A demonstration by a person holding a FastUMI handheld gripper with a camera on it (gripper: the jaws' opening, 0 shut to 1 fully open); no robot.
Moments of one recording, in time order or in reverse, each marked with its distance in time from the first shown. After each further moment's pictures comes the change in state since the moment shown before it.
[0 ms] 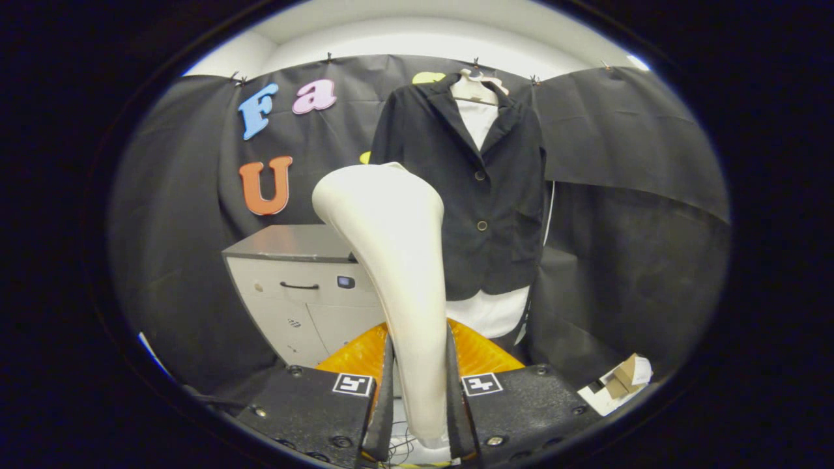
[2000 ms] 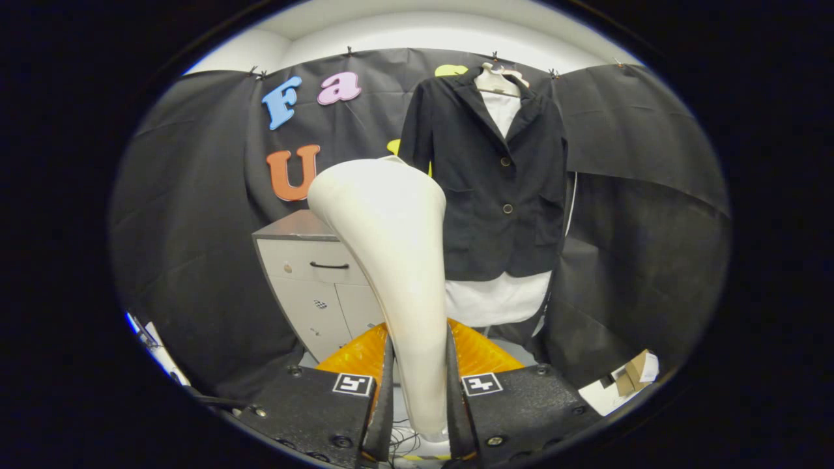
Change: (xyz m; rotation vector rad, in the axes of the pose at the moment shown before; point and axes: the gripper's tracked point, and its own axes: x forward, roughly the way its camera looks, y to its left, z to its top) arm -0.039 0.010 -0.027 -0.024 0.048 0.093
